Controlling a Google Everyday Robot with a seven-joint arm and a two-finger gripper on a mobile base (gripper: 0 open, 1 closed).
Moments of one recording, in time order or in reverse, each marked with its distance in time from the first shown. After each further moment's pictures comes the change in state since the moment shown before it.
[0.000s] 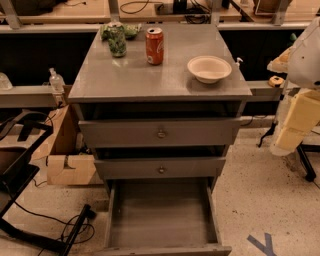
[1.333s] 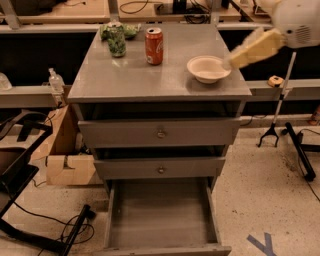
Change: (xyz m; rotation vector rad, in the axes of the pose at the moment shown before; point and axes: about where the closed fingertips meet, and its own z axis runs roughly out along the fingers) arm -0.088 -0.152 -0.021 0.320 -0.786 0.079
